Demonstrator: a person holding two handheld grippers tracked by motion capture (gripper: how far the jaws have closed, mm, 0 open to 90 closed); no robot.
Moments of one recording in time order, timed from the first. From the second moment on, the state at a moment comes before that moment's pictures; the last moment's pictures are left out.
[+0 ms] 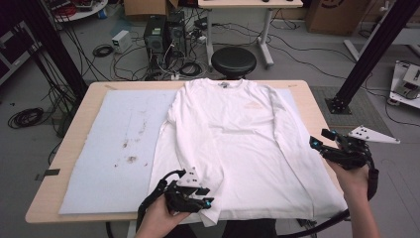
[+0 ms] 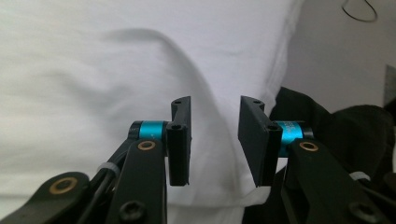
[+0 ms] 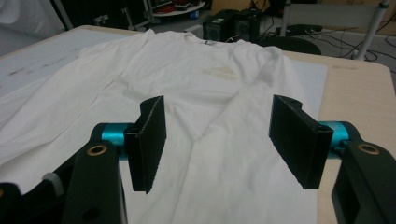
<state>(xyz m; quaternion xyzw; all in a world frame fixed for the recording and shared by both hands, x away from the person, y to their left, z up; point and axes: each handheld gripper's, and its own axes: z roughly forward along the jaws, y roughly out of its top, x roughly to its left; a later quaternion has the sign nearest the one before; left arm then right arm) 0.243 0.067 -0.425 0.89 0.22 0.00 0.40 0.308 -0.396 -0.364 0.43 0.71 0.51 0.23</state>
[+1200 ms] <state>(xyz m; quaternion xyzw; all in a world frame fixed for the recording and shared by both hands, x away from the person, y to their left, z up) 0.244 0.174 -0.400 0.77 0.26 0.17 0.56 0.217 -0.450 -0.422 0.51 0.71 0.42 0.25</state>
